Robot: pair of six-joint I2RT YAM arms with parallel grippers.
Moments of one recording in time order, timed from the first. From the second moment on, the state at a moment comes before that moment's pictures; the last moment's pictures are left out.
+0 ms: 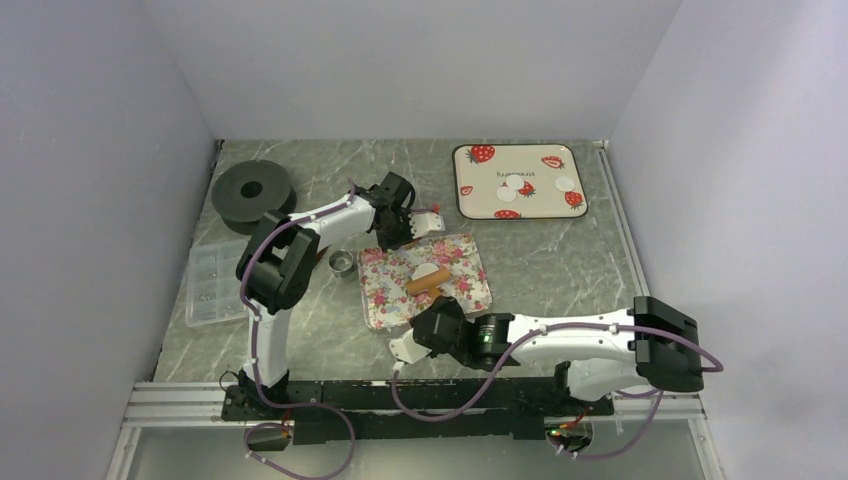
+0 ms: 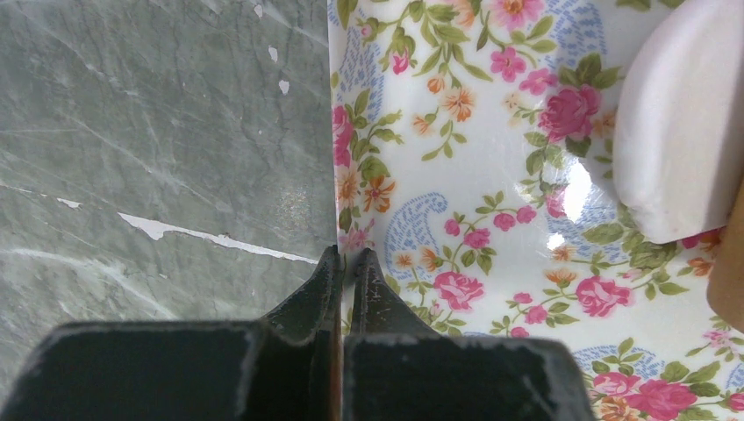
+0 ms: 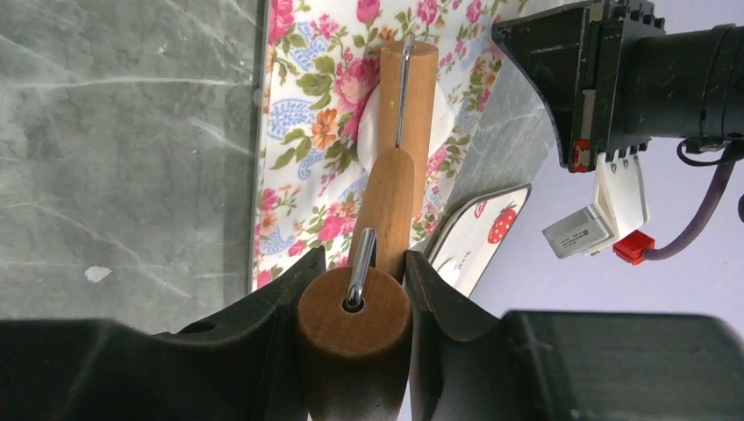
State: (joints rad) left arm -0.58 2.05 1.45 -0.56 0.20 0.79; right arm 1.35 1.33 0.72 -0.35 0.51 -0.89
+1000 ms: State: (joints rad) left arm -0.58 2.05 1.45 -0.56 0.20 0.79; right arm 1.20 1.48 0.80 -0.23 0.46 -0.98
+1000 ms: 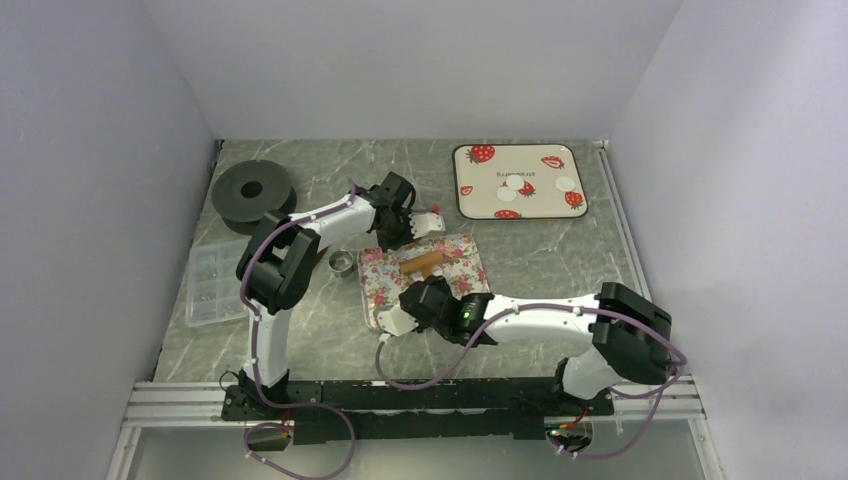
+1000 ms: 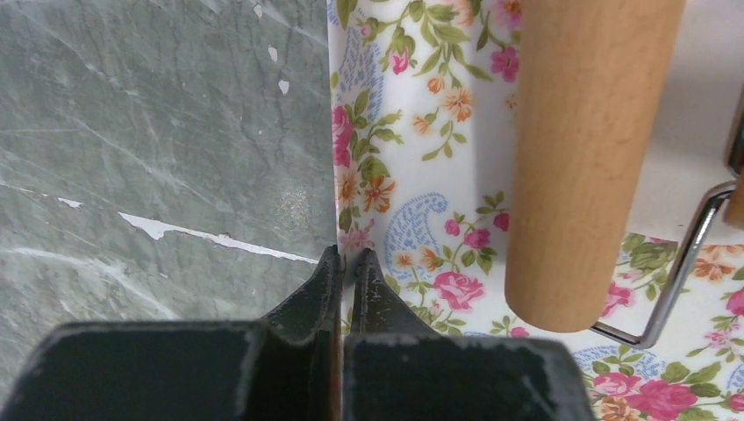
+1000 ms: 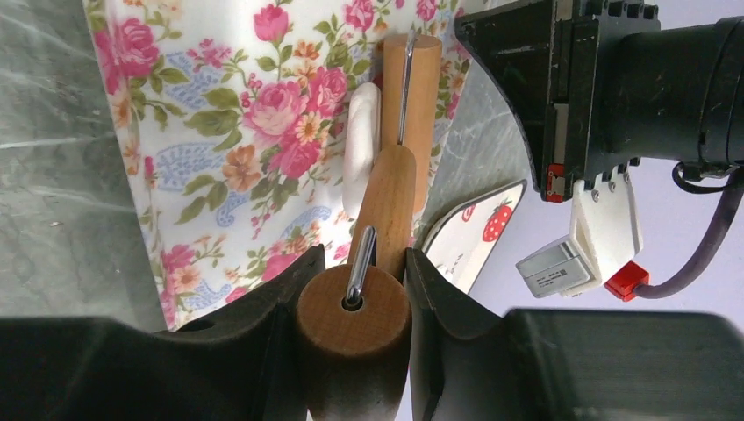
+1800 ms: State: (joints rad) left arm -0.59 2.05 1.45 -0.56 0.19 0.79; right arm 1.28 1.43 0.75 -0.25 0.51 -0.91
